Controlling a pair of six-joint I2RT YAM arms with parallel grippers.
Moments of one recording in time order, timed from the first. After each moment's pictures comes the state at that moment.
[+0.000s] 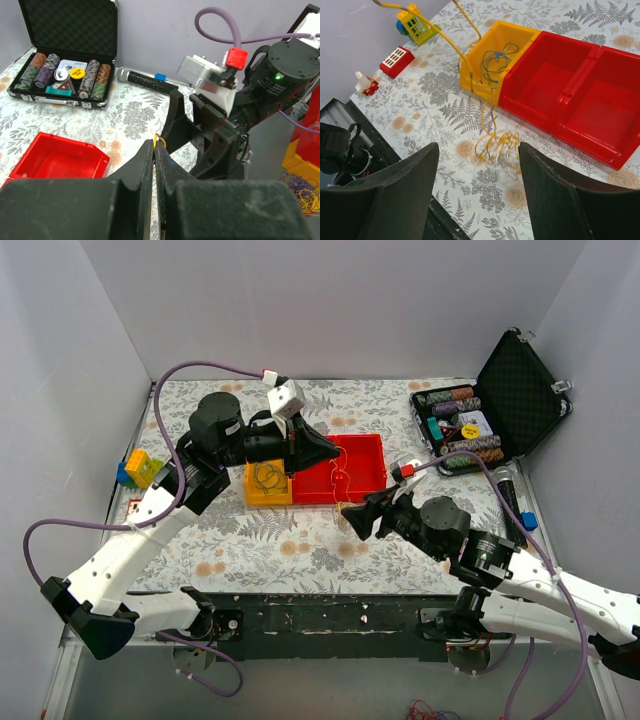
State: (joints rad) left arm -0.68 1.18 1.37 -0.24 0.68 -0.11; right arm 1.12 0.74 0.70 -0.12 0.28 0.38
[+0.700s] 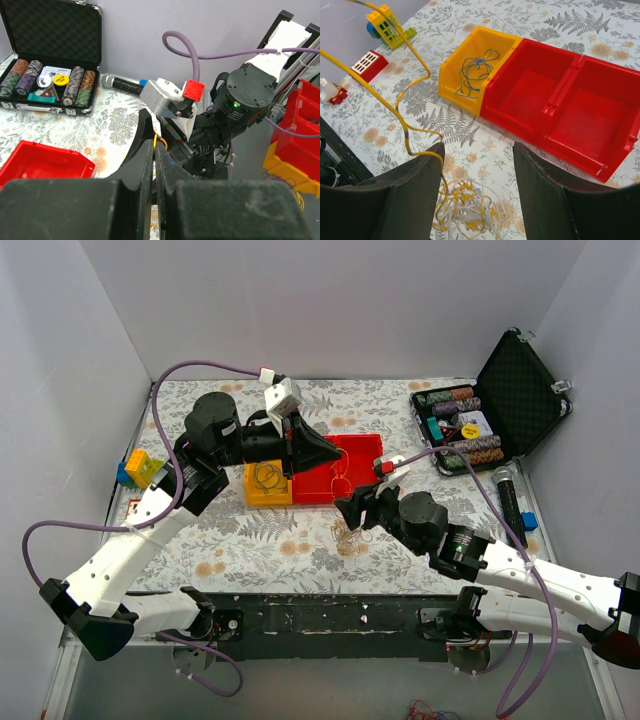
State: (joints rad) left arm -0.68 1.17 1.37 -0.20 0.74 -0.18; right arm 1.12 0.89 0.70 0.00 0.37 0.31
